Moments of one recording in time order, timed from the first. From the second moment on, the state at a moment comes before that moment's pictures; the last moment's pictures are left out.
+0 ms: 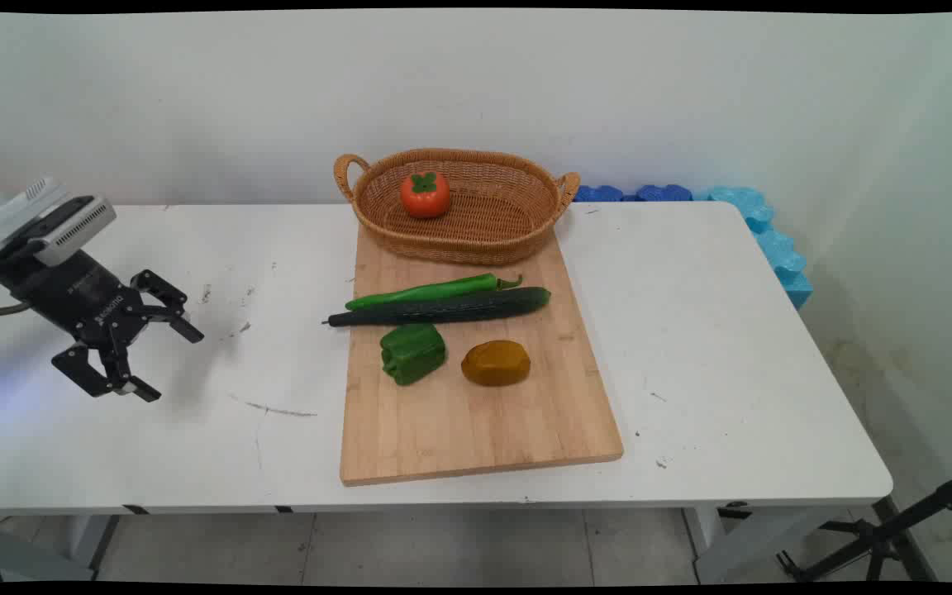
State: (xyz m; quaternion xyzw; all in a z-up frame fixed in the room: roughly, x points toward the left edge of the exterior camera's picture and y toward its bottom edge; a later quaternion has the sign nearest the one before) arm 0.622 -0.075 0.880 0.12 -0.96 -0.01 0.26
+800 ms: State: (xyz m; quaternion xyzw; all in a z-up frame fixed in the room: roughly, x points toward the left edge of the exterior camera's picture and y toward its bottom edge) arm 0.584 -0.087 0.888 0.12 -0.96 0.01 0.26
